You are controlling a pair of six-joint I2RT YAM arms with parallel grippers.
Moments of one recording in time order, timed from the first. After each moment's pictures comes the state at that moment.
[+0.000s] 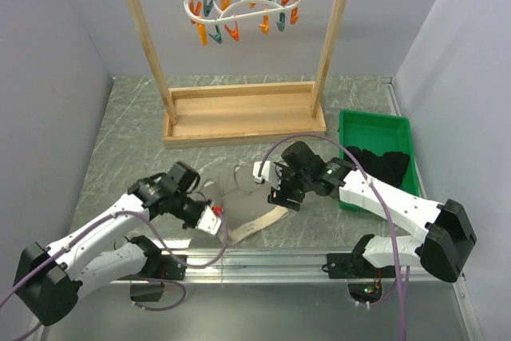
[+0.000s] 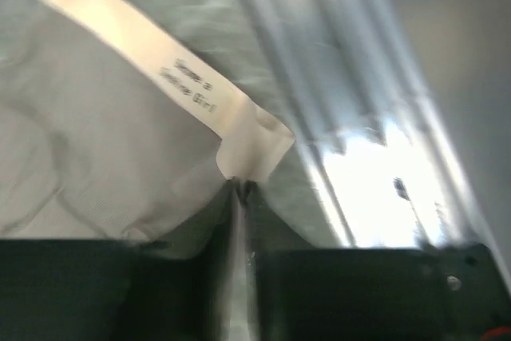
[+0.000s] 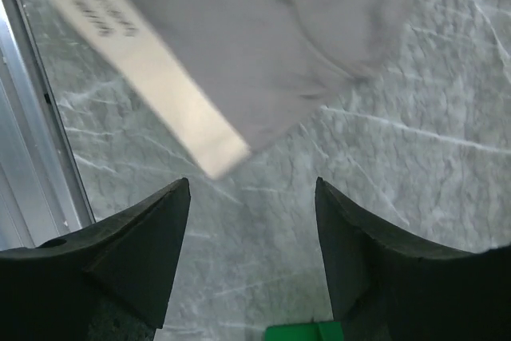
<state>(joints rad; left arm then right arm) -0.61 0.95 0.66 -0.82 0.82 1.19 0.83 1.24 0.89 -0.64 -0.24 -0.57</state>
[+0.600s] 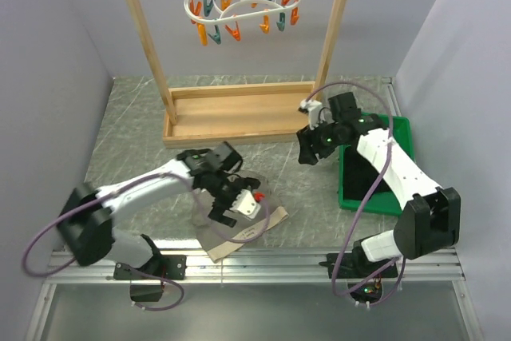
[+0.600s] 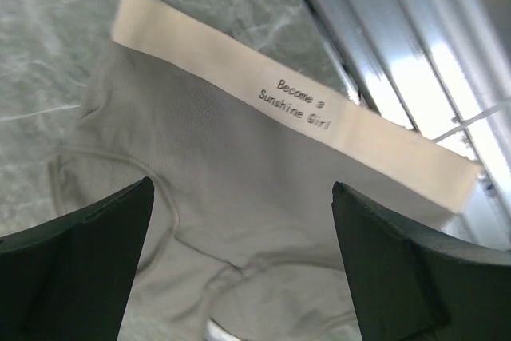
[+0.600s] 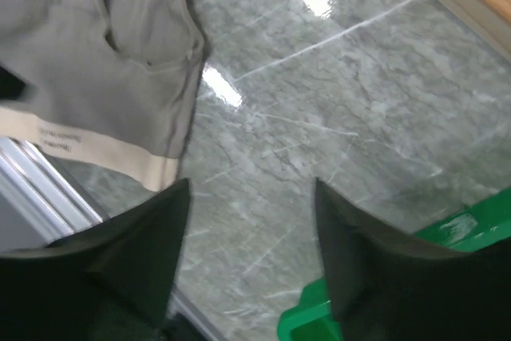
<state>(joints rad) -0.82 1.35 0.98 -0.83 0.65 1.19 0.32 1.41 1.18 -0.80 -0.46 -0.28</state>
